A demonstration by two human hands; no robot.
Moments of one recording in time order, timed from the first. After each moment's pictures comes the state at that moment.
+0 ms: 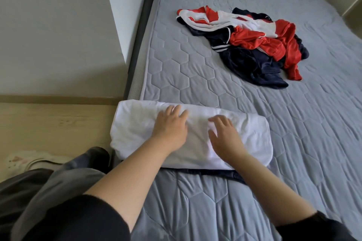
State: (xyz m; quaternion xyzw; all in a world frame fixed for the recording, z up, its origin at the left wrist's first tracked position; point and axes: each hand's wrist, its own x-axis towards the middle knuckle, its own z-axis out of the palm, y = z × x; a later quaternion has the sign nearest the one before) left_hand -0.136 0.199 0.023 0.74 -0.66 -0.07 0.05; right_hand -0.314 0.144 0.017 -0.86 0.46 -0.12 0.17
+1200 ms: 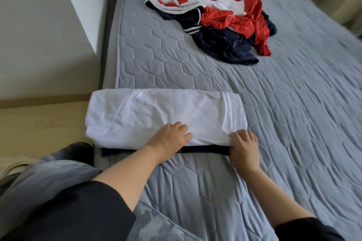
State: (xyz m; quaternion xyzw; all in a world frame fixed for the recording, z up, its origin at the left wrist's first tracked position) left_hand -0.194 0.240 0.012 0.48 -0.88 0.09 0.01; right_hand -0.450 0.193 -0.037 -0.83 0.52 -0.22 -0.02
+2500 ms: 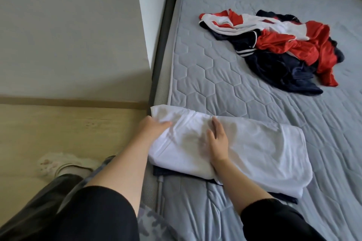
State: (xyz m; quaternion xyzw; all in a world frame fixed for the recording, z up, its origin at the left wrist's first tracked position) left_hand -0.011 0.219 -0.001 0.87 -0.23 -0.35 0.25; right_hand -0.210 0.158 -0.052 -0.63 0.52 -0.34 0.47
